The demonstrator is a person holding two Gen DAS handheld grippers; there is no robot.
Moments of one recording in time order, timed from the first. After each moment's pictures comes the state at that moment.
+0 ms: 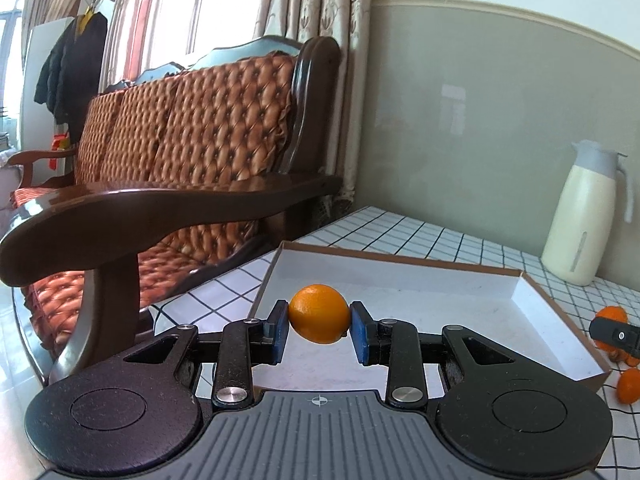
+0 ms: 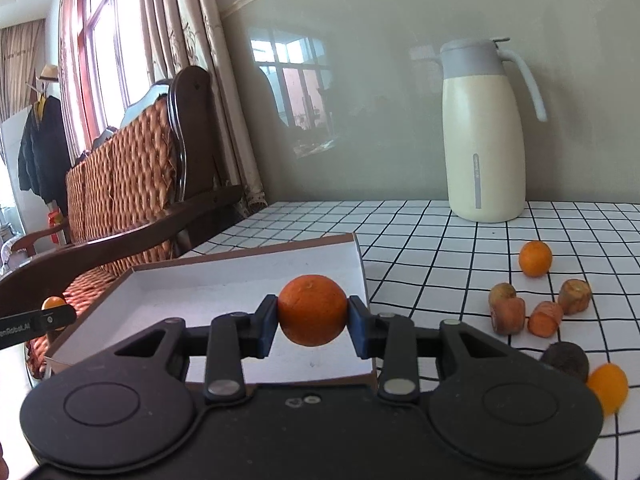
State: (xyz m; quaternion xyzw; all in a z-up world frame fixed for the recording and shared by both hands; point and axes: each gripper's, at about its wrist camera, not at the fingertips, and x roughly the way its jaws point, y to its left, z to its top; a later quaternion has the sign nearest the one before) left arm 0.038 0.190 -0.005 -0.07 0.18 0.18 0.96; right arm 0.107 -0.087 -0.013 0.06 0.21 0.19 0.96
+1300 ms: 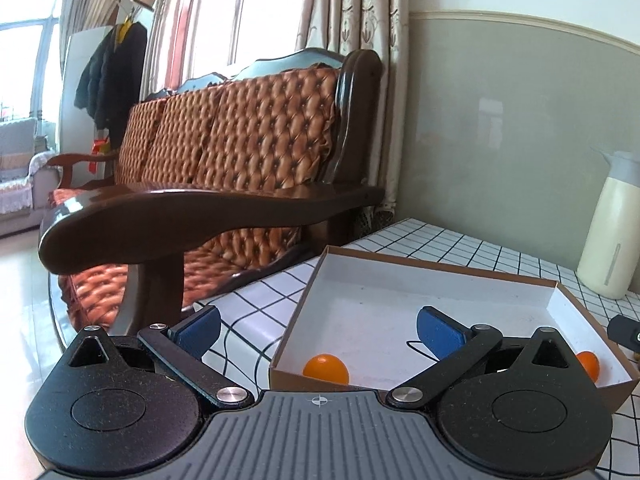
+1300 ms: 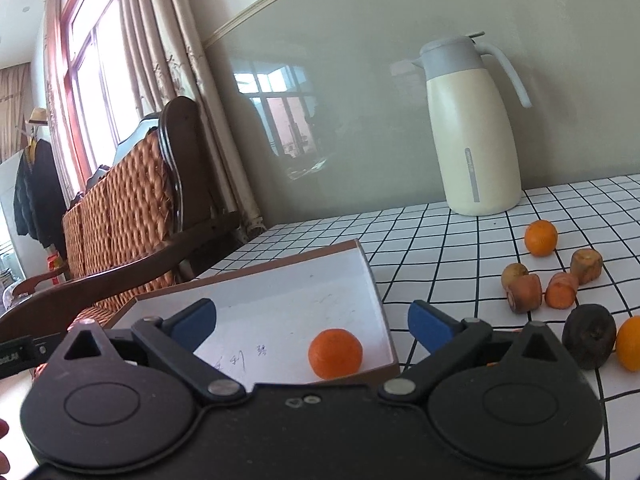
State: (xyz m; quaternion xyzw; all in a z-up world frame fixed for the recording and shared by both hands) left arm 0.018 0.192 -0.015 -0.07 0.16 0.24 0.95; right arm 0.094 -0.083 -0.028 0.12 0.17 0.17 0.96
